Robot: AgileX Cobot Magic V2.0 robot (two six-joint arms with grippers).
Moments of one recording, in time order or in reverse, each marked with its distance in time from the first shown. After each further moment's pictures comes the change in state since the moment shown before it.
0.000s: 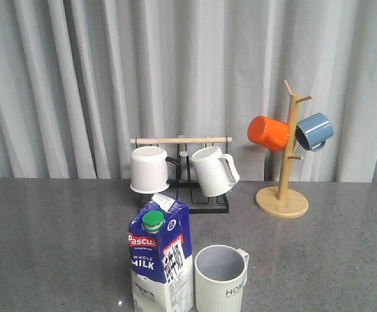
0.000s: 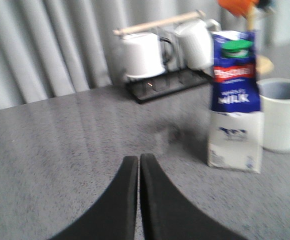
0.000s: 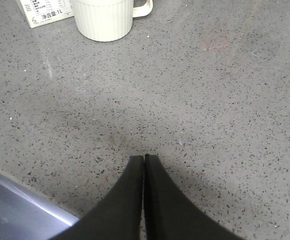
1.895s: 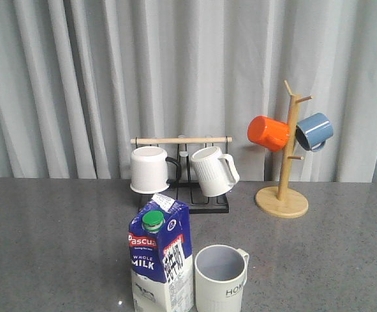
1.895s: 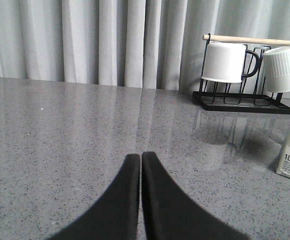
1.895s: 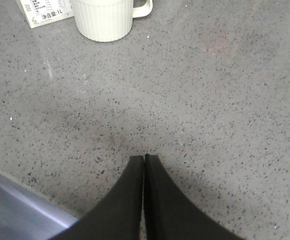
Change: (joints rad) left arm 0.251 -0.366 0.332 0.004 -0.081 -0.160; right arm 0.000 -0.019 0.013 -0.003 -0.014 0.000
